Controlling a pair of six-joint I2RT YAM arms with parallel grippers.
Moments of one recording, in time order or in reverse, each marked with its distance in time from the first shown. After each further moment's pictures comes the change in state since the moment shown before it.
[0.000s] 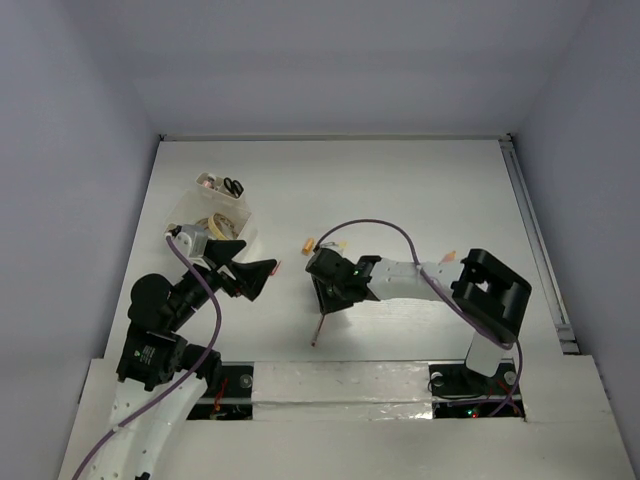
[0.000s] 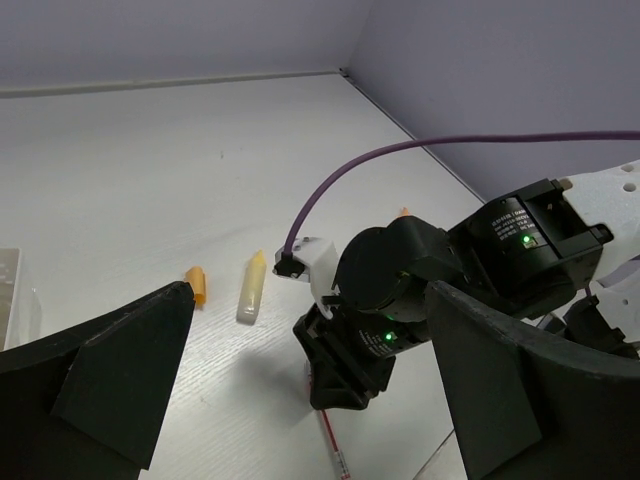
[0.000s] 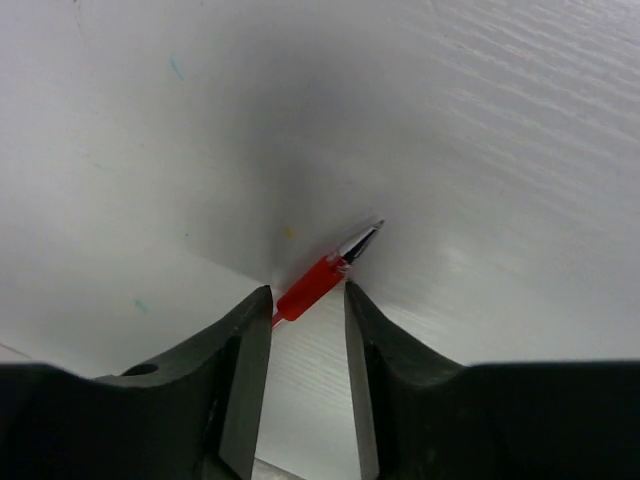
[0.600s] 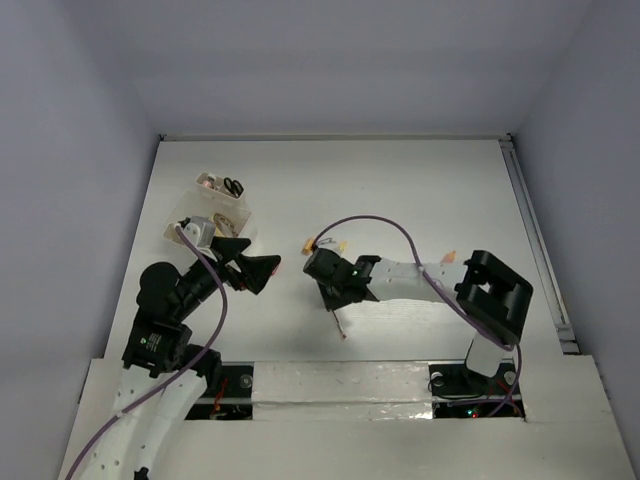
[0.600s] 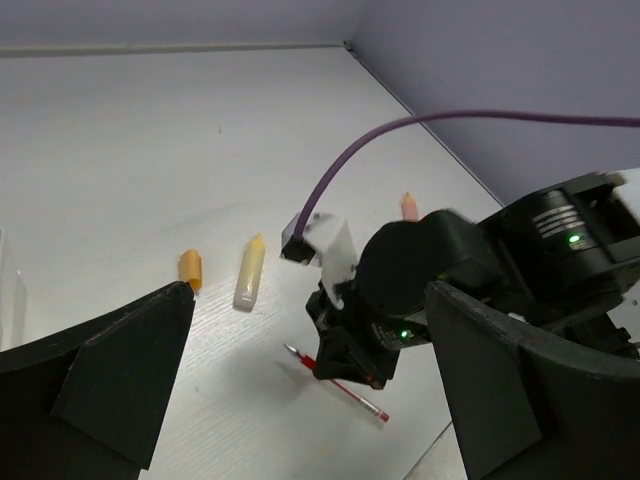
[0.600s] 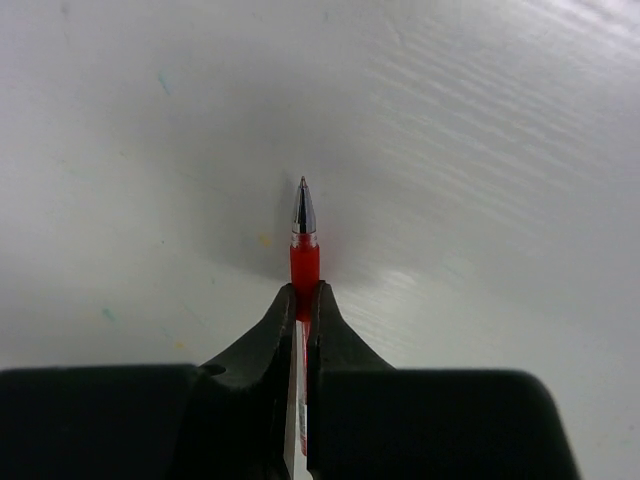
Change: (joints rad) left arm 0.000 0.057 -0.009 0.022 0.002 -0.011; right arm 0.017 0.019 0.047 -0.056 0.098 -0.076
